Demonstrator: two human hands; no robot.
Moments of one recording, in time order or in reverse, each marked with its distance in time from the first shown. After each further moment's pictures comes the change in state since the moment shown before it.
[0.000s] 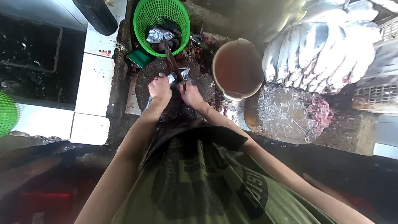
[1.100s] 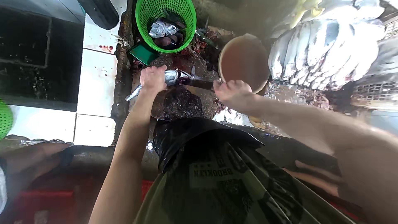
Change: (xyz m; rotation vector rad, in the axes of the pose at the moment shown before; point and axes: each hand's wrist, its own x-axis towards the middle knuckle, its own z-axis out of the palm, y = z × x) left_hand 0.057 -0.069 -0.016 -0.004 -0.051 0.341; right_hand -0.001 0.006 -0.101 -0.730 -0.510 -0.001
